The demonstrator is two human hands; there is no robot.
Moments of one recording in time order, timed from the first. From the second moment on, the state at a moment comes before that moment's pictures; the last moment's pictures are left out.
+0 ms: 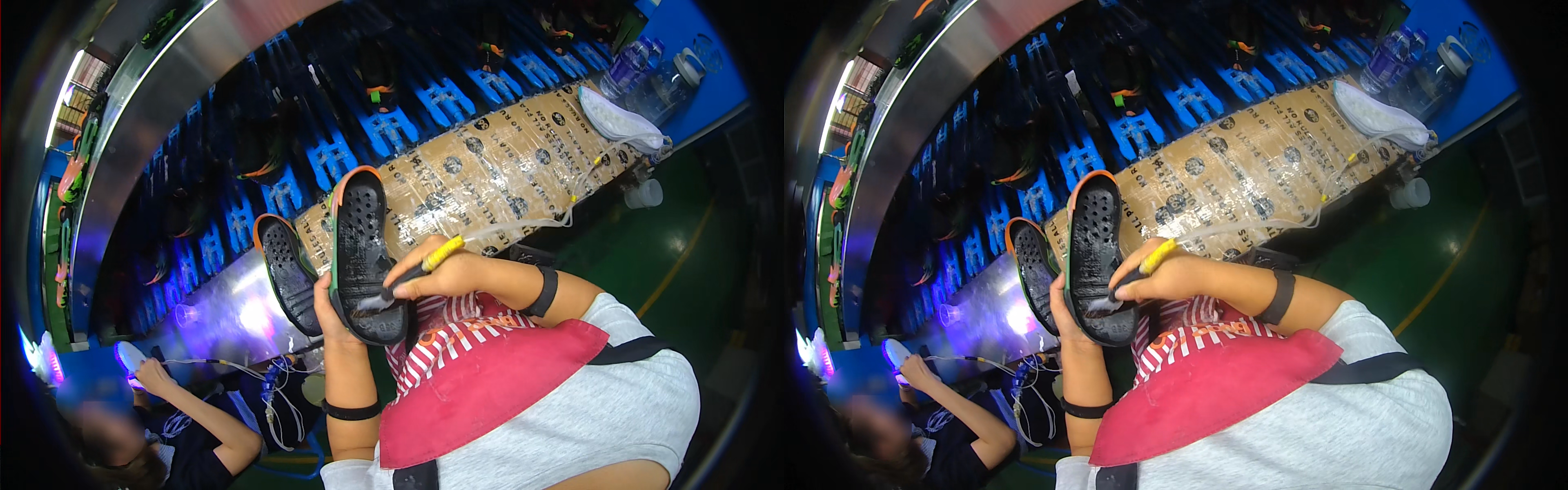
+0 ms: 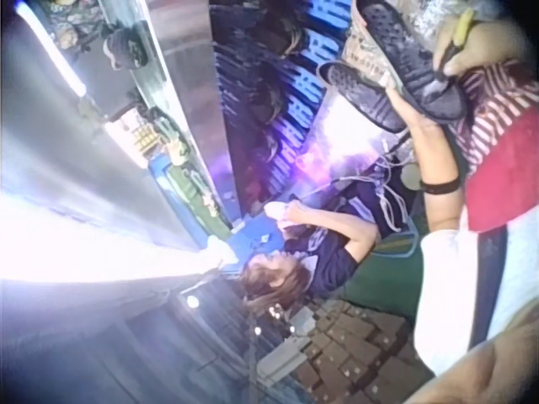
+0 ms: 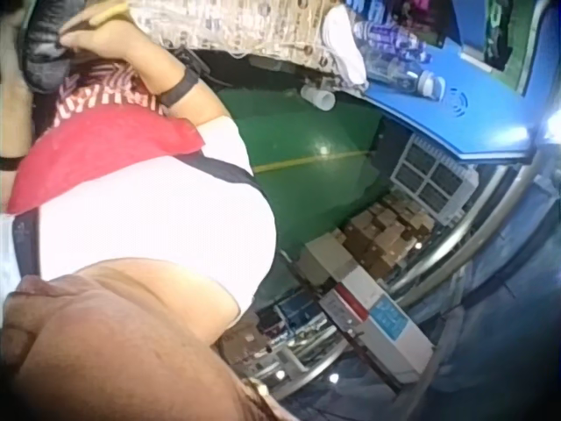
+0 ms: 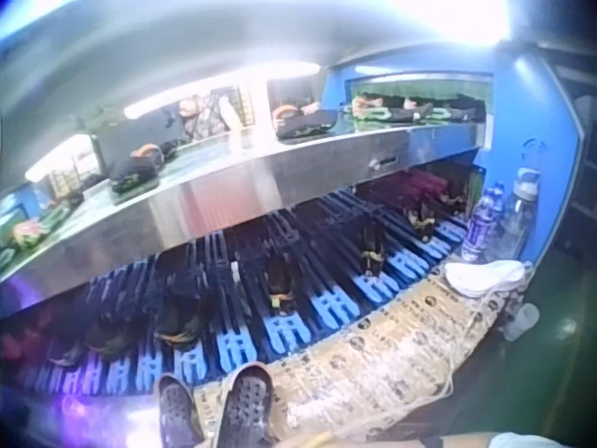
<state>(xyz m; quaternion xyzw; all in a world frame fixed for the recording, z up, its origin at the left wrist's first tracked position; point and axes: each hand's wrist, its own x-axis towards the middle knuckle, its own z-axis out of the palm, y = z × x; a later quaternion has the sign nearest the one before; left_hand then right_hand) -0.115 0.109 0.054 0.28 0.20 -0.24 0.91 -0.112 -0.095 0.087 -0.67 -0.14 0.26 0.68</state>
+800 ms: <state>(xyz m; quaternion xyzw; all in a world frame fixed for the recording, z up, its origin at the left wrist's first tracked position) -0.159 0.125 0.048 0.57 0.01 0.04 0.82 -0.082 -0.151 0.055 -0.54 0.12 0.00 0.83</state>
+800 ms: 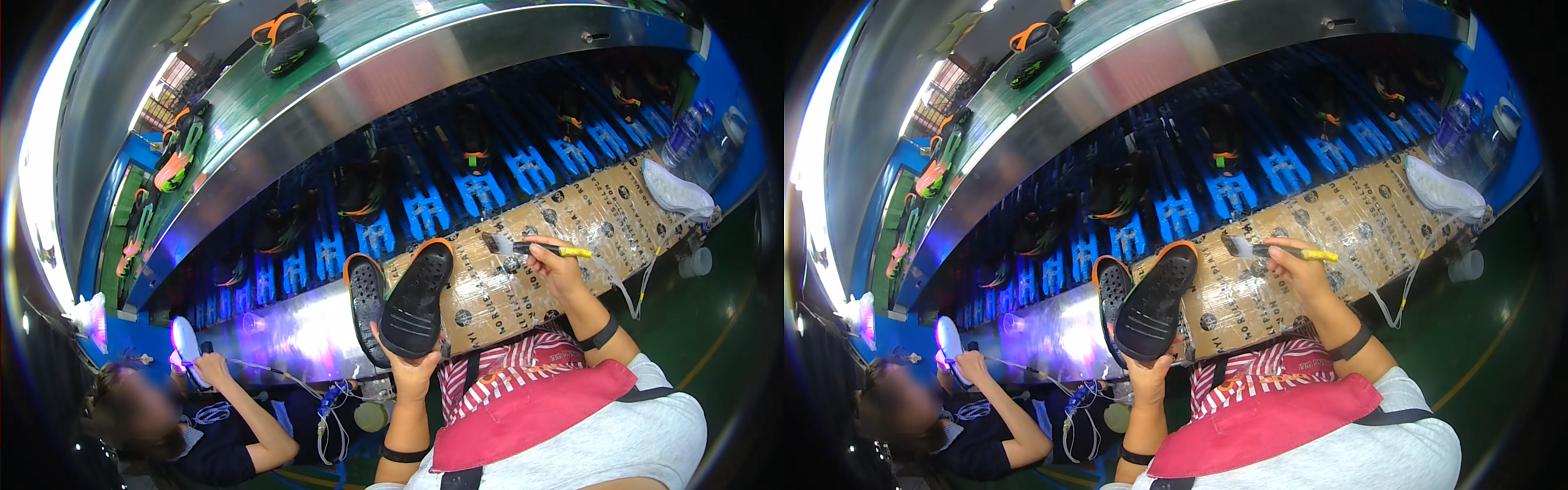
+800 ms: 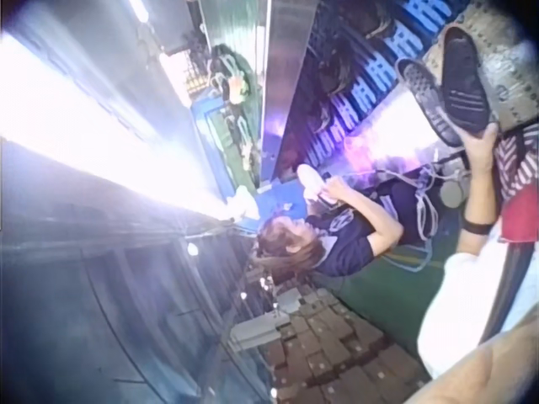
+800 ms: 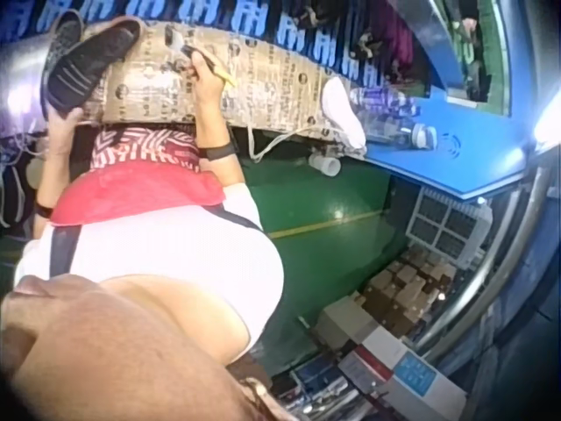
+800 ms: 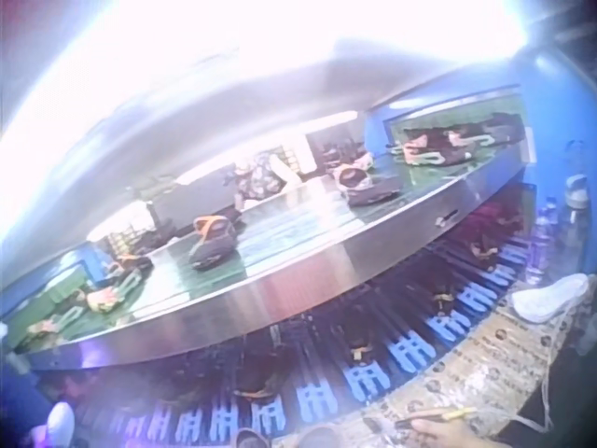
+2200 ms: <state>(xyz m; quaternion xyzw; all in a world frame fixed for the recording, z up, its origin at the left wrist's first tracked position) -0.197 0.230 0.055 0.43 0.44 0.17 0.77 -0.086 -0.175 0.005 -0.55 0.16 -0.01 0.82</state>
